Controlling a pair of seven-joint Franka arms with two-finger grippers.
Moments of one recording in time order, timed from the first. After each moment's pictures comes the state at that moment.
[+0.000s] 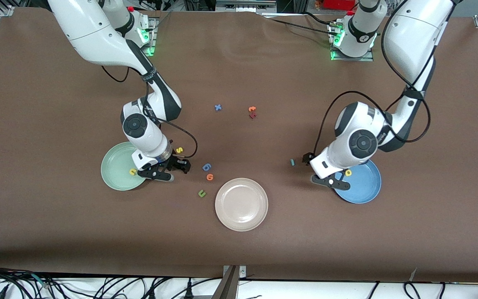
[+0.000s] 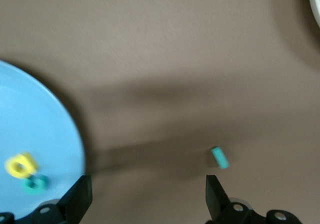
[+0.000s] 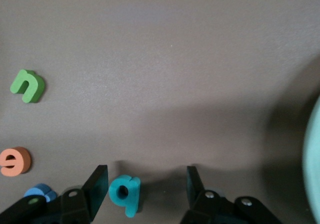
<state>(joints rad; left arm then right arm) -0.13 0.62 -0.25 -1.69 0.07 2.20 -0.24 0.32 0.67 0.10 -1.83 -0.03 2.67 0.60</state>
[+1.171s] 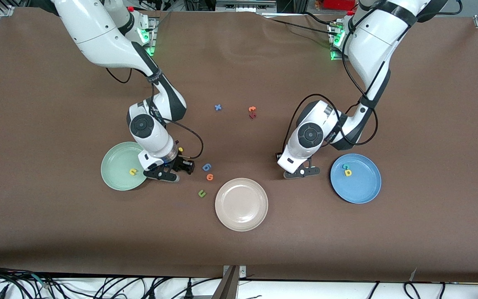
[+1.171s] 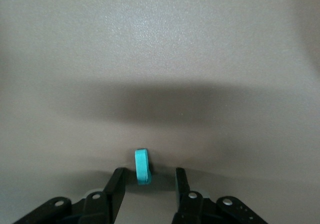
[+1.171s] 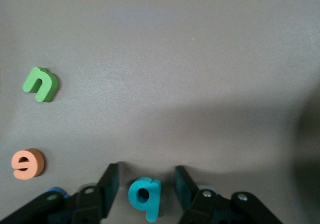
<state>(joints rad) -0.27 0.73 -0.24 -1.69 0.15 2.31 -0.74 0.35 0.71 0.10 -1.80 -0.03 2.68 0.64</state>
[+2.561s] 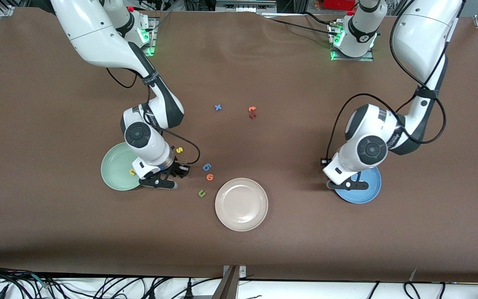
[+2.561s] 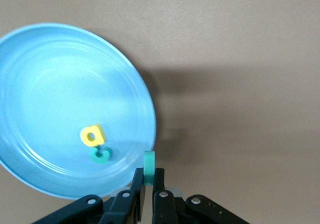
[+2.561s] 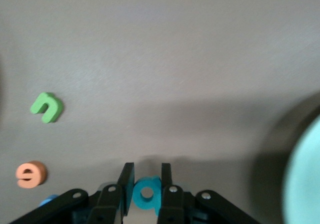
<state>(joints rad) -0.06 0.61 -0.23 -1.65 0.16 2.06 -0.28 0.35 0.70 0.05 -1.66 -0.03 2.46 0.52</state>
